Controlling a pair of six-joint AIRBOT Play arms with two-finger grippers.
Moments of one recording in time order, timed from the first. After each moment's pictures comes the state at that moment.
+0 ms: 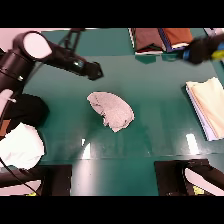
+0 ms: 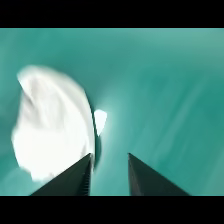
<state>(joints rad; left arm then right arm) -0.42 -1.39 1.65 1.19 -1.16 -1.49 0.02 -1.06 1.57 -1.15 1.47 1.40</state>
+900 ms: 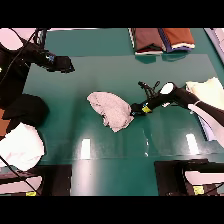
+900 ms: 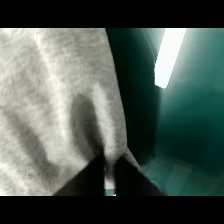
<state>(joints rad) -0.20 -1.39 1.63 1.29 -1.22 -1.49 0.26 -1.48 0.96 -0.85 1.05 1.33</state>
